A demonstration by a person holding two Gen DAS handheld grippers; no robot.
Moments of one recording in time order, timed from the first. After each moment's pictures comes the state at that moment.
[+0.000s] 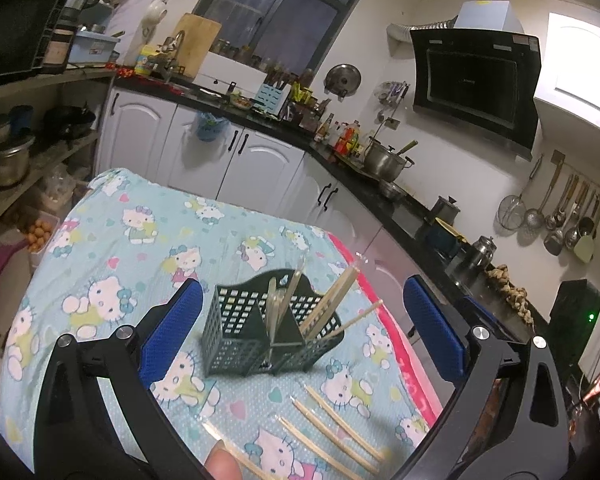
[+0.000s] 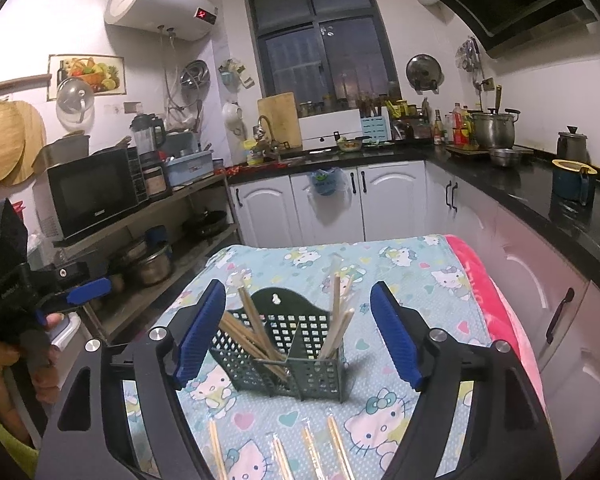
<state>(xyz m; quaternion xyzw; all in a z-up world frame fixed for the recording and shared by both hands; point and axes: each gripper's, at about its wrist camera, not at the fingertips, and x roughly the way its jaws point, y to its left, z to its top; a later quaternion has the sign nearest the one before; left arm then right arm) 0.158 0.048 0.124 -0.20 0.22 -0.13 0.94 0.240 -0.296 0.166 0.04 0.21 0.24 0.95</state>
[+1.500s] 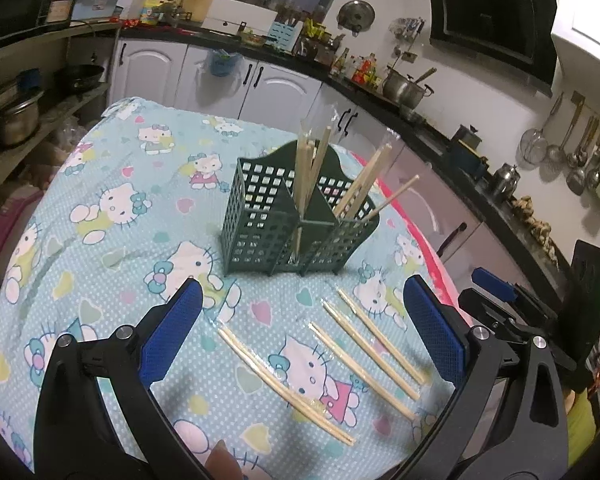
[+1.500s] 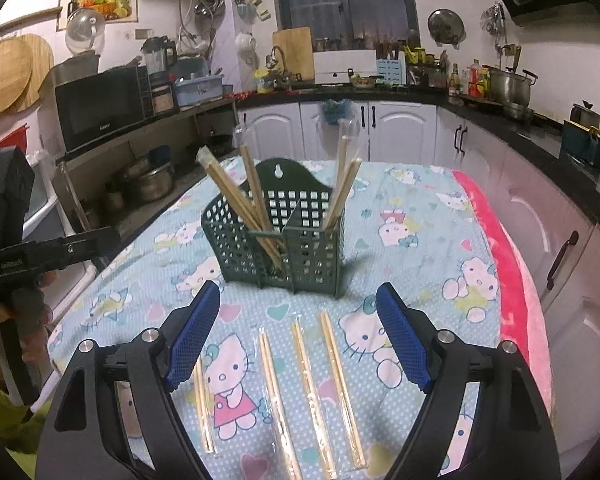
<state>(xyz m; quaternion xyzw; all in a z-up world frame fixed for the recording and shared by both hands) 0.129 0.026 0.037 -0.16 0.33 -0.12 0.92 0.204 -0.294 0.083 -0.03 0.31 0.26 0.91</state>
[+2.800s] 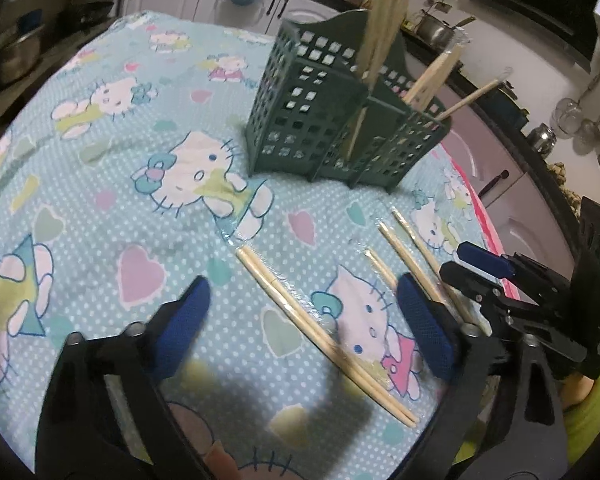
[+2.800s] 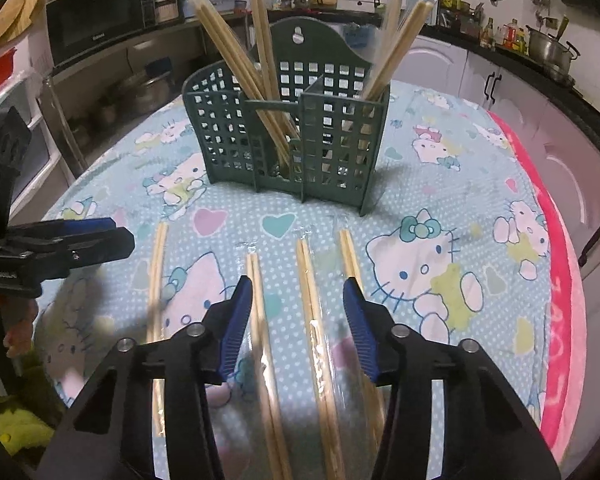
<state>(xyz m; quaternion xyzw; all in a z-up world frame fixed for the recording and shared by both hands) 0.154 0.025 -0.066 -0.17 0.44 -0.11 0.88 0.239 -0.254 -0.008 -0.11 0.42 0.27 0.86</state>
